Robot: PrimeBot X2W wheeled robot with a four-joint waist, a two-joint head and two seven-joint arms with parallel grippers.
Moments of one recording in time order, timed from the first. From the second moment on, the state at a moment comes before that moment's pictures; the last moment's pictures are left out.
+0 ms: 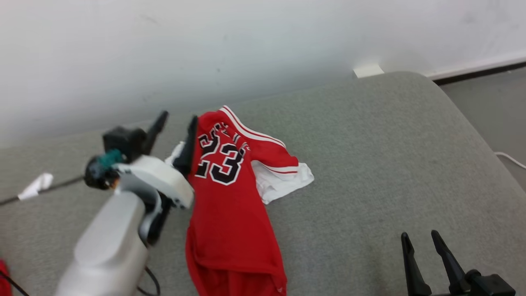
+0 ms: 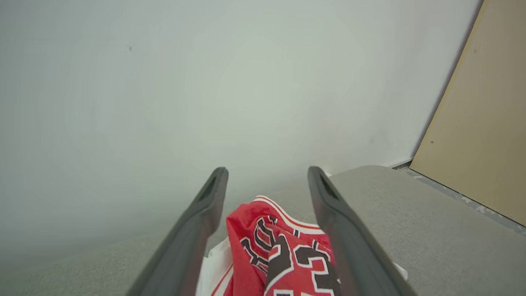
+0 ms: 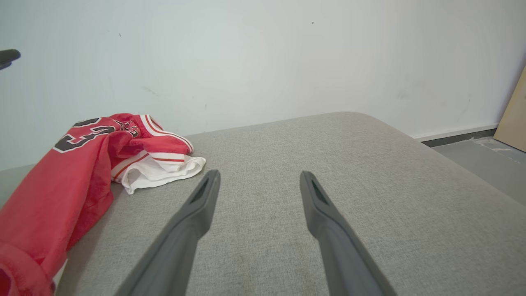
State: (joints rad) left arm -0.74 0.26 -0.49 0.68 -0.51 -0.07 -0.26; right arm -0.02 -0.06 0.12 0.23 0.31 0.13 -0.26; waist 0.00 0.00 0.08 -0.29
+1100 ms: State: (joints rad) left arm -0.28 0.19 -0.72 0.46 -0.37 -0.02 -0.17; right arm 0.03 -0.10 0.13 0.19 0.31 0.13 -0.26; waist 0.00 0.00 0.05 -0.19
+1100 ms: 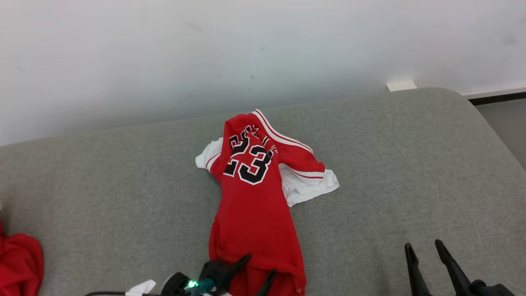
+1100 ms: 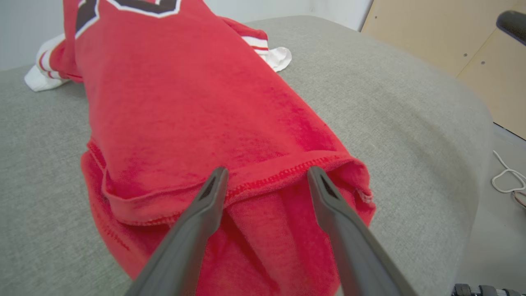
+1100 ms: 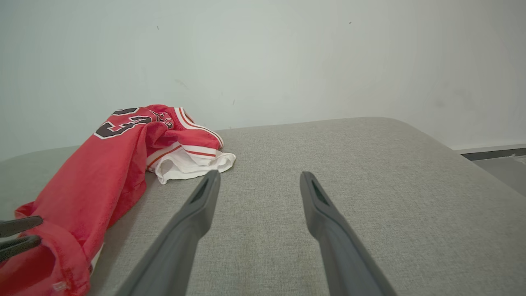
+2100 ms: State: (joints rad) left arm -0.38 0.19 -0.65 0.53 -0.41 0.01 -0.23; right arm 0.02 -0.07 0.12 0.20 0.30 0.13 -0.26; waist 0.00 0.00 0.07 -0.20
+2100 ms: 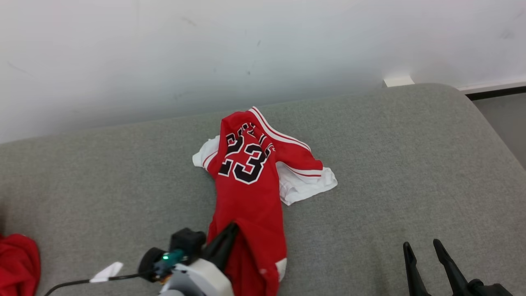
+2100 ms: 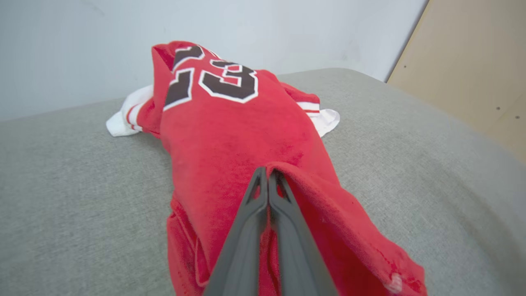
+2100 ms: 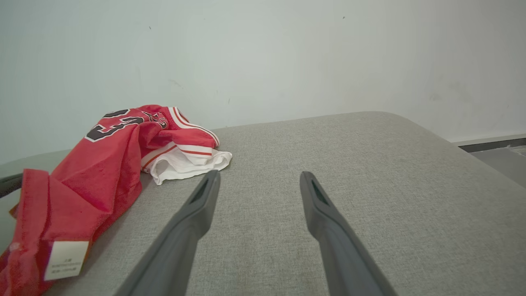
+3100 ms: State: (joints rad) left arm -0.25 0.31 -0.46 0.50 -0.49 0.20 -0.25; right arm 0.06 -0.07 0.12 0.21 0.30 0.13 -0.26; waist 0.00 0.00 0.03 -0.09
